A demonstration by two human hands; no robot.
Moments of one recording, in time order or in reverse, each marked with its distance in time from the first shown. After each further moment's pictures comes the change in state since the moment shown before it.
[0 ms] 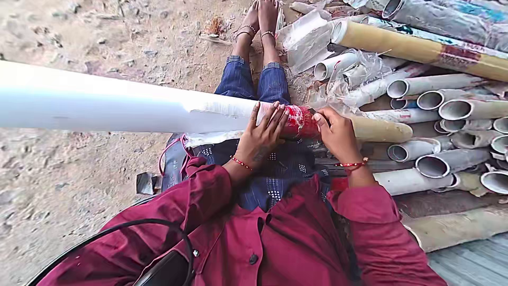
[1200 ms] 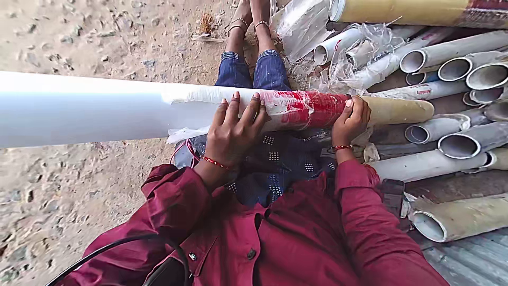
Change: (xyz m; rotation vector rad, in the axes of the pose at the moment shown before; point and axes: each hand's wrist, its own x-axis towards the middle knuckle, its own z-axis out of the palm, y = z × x) left_hand 0.009 -0.017 -0.056 0.270 0.192 -0.026; right_hand -0.007 0.093 0.059 -0.170 0.808 0.218
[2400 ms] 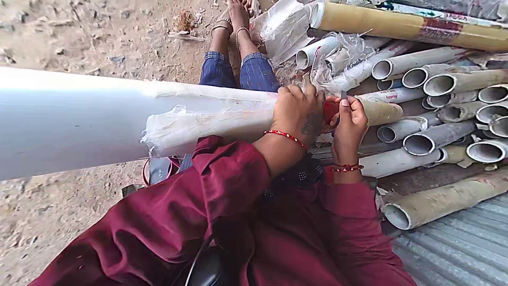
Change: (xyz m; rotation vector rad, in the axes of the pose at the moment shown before) left_hand 0.130 0.087 -0.033 -0.290 -0.697 0.031; right_hand 0.031 -0.051 -0.082 0.686 -0.380 0.383
